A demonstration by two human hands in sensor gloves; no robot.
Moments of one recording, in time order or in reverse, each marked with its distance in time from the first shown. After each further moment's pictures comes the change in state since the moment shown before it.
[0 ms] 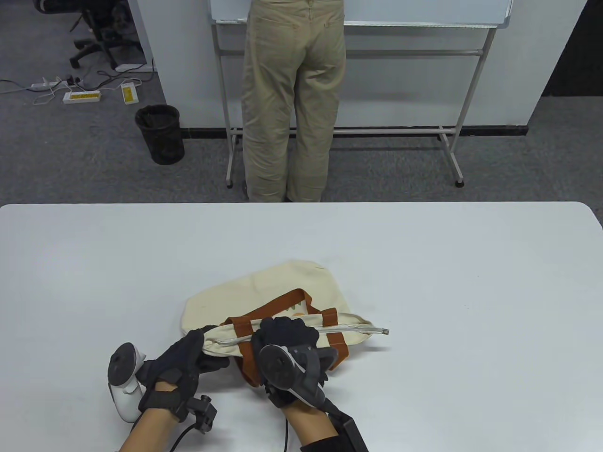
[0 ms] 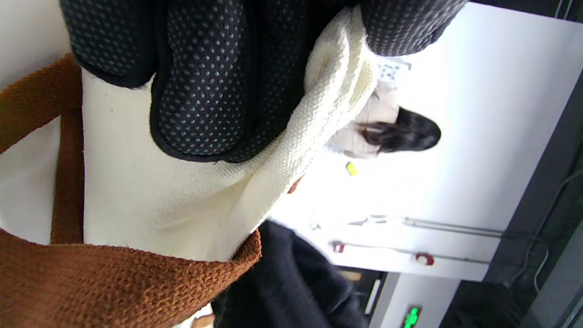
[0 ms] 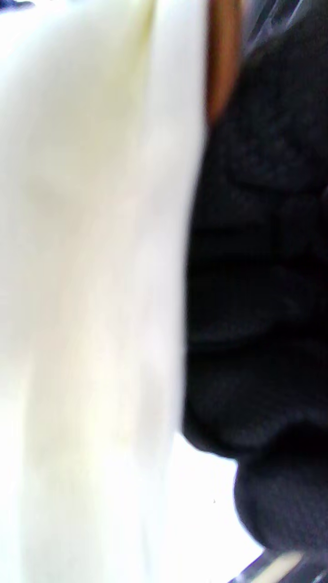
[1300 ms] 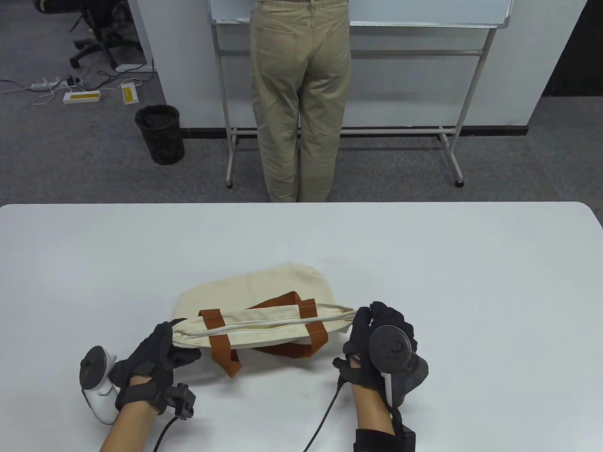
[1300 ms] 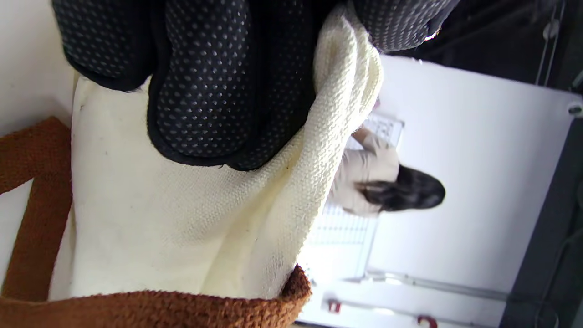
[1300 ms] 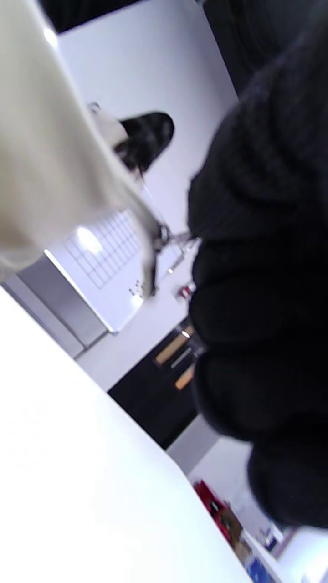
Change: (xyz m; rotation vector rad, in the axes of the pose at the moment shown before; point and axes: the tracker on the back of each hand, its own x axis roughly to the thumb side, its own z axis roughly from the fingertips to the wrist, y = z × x) left_hand 0.002 0.045 0.002 0.178 0.016 0.064; right_hand -0.146 -0.063 0.011 -0.266 0.626 -0.081
